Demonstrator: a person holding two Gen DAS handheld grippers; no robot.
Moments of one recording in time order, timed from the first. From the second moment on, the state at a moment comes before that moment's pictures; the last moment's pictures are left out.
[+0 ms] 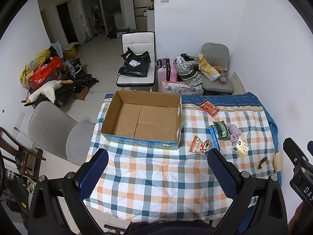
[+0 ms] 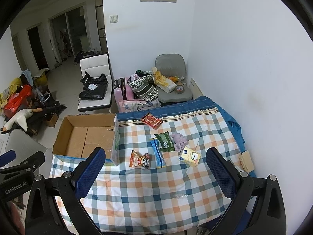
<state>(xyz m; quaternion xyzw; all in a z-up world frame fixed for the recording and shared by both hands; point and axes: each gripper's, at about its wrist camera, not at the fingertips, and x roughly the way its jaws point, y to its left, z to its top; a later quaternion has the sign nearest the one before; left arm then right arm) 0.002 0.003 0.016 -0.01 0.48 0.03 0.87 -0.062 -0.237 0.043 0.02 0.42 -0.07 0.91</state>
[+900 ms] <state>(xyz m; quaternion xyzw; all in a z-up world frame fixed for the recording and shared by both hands) 0.011 0.009 0.028 -0.01 0.47 0.04 0.88 -0.066 -0.233 0.051 0.01 0.41 -0.07 0.91</state>
